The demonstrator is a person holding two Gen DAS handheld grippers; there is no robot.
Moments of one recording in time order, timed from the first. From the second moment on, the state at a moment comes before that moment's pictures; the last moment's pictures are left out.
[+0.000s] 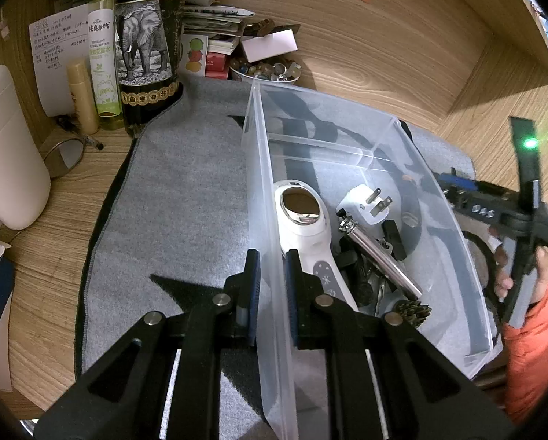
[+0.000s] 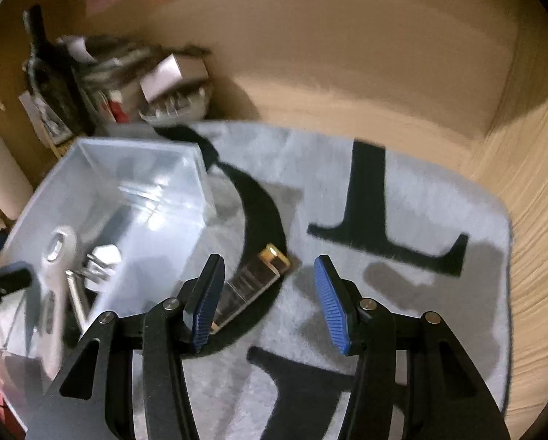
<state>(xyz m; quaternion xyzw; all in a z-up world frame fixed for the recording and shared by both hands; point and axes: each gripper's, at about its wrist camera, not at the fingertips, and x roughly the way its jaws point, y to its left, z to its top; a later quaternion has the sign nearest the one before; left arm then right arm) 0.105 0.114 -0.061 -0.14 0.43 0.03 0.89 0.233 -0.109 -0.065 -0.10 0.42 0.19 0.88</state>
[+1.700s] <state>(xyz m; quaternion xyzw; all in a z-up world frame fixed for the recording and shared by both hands) 0.105 0.115 -0.061 -0.14 0.43 0.03 0.89 0.133 -0.036 -0.006 -0.16 0.32 0.33 0.87</state>
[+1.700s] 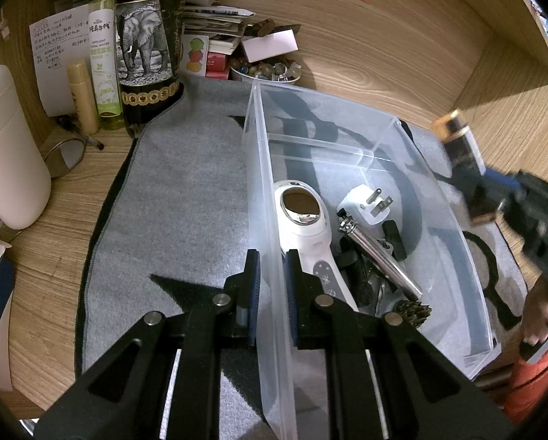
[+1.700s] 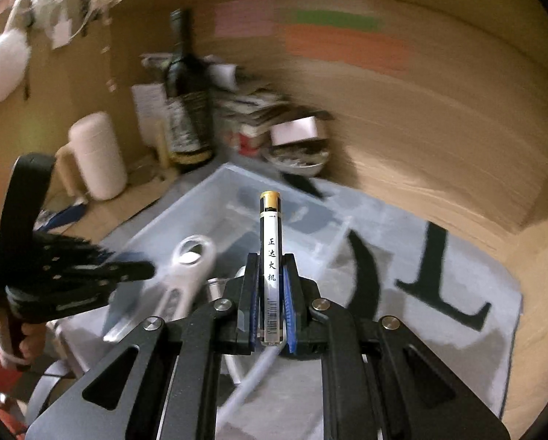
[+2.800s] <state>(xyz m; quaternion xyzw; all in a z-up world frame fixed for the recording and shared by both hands) 0.102 0.120 -0.059 -0.15 0.43 0.03 0.89 0.128 -0.024 -0.029 -0.16 0.36 0.34 0.86</state>
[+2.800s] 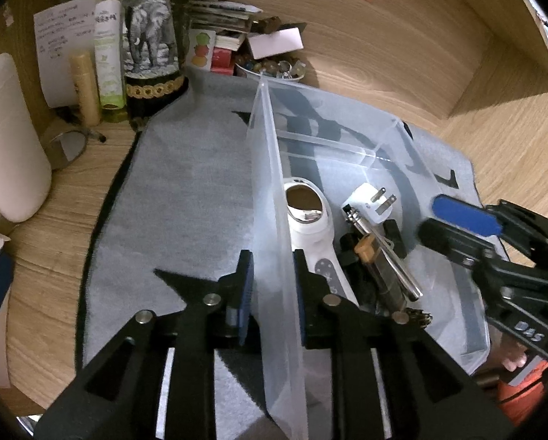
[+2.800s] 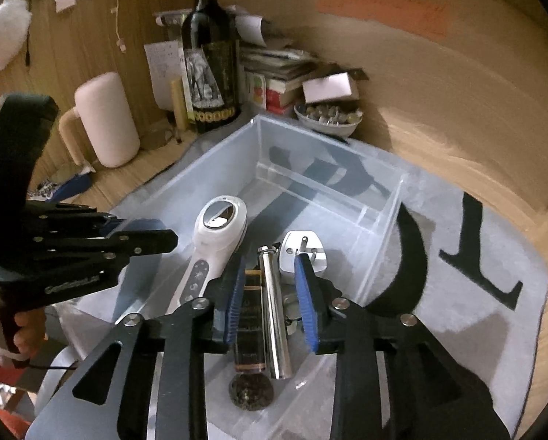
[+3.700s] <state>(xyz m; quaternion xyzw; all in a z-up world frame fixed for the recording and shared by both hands) -0.022 0.024 0.040 0.00 0.17 0.03 0.99 0.013 -0.122 0.028 -0.07 0.17 0.23 0.96</state>
